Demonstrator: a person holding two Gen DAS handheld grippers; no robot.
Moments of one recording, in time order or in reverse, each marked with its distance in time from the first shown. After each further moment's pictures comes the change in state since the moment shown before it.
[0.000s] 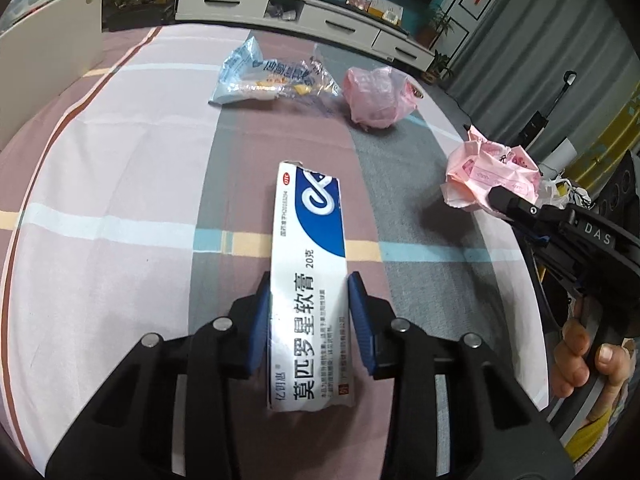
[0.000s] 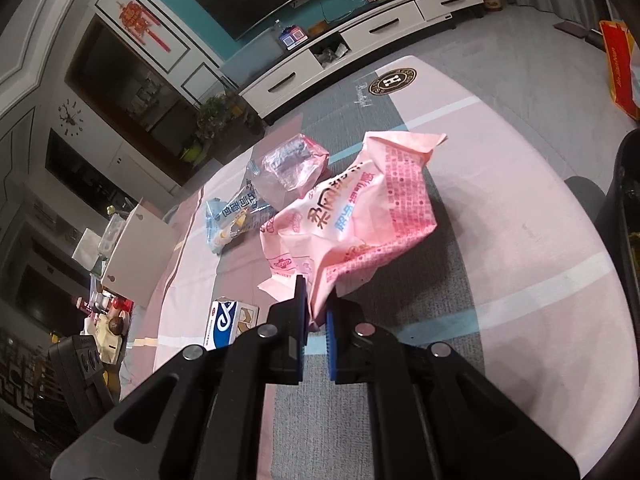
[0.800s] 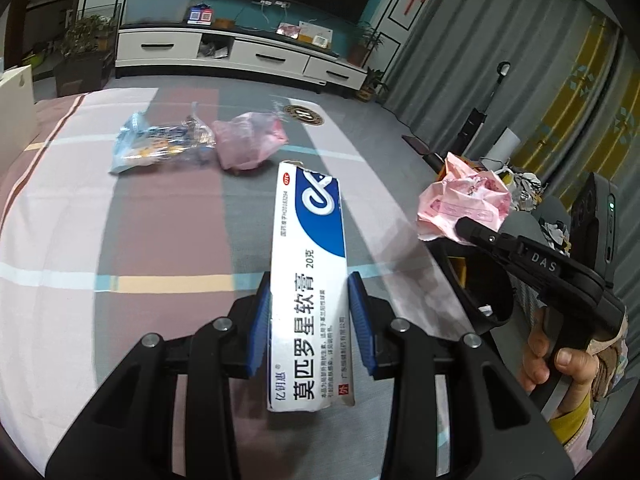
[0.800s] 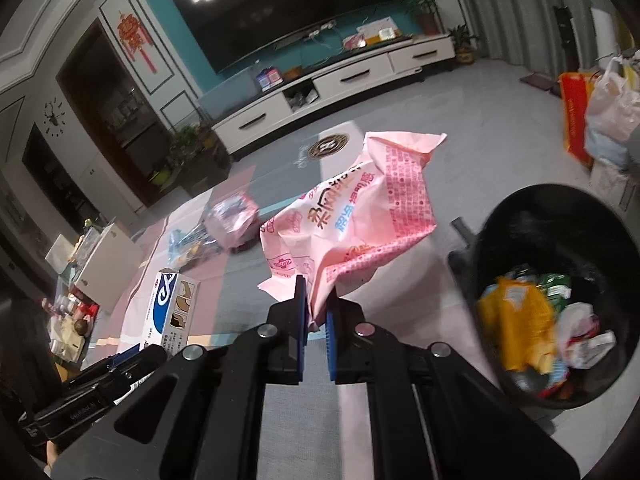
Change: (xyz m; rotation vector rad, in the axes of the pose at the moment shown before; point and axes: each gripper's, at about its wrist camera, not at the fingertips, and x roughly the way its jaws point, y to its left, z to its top) left arm -0.032 -0.095 -0.002 0.151 -0.103 -0.159; right arm -0.099 -0.043 -0.002 -0.085 -0.165 -0.165
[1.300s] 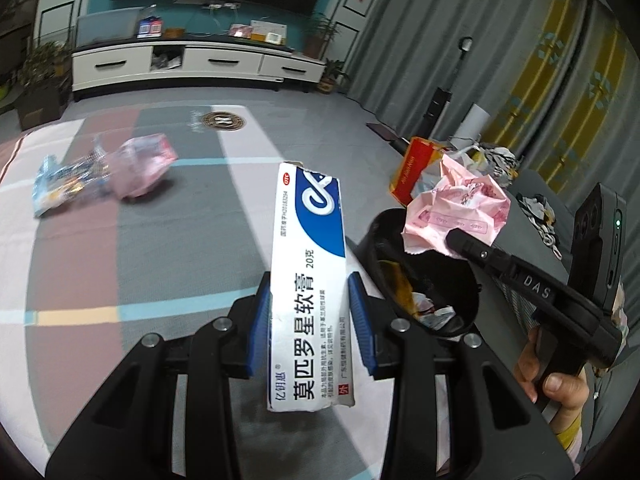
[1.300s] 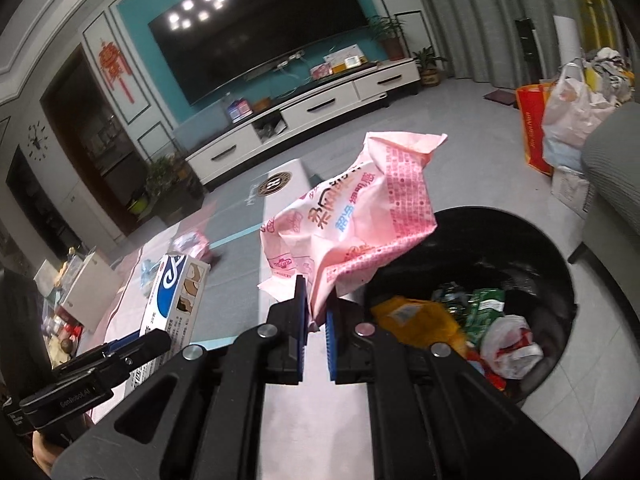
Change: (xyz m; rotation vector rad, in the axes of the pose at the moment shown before) left arm 0.034 -0.102 0.016 0.122 0.016 -0.069; right arm -0.056 -0.067 0.003 0.048 -0.101 -0.083
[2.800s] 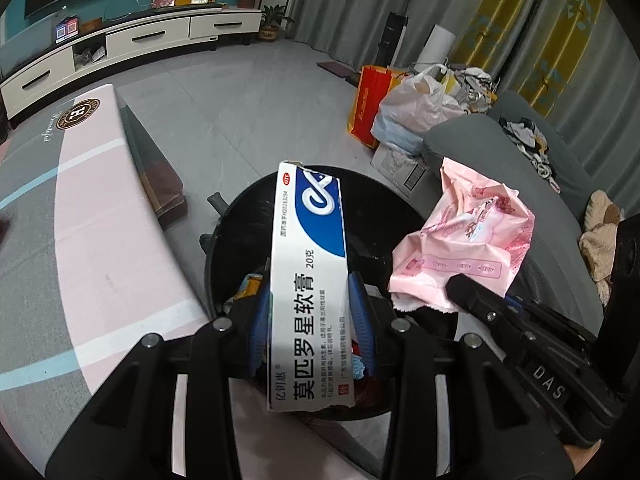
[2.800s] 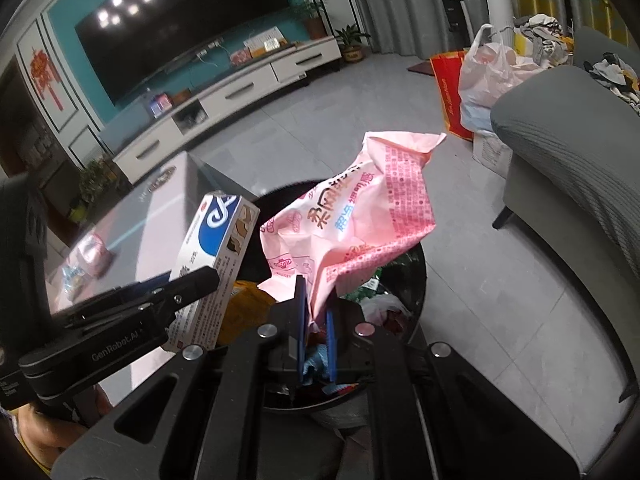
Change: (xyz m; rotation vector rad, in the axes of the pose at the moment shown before) left arm 0.157 -0.131 0.017 0.182 0.207 -0.049; right arm -0.011 -0.120 -0.010 0.095 0.089 -0.236
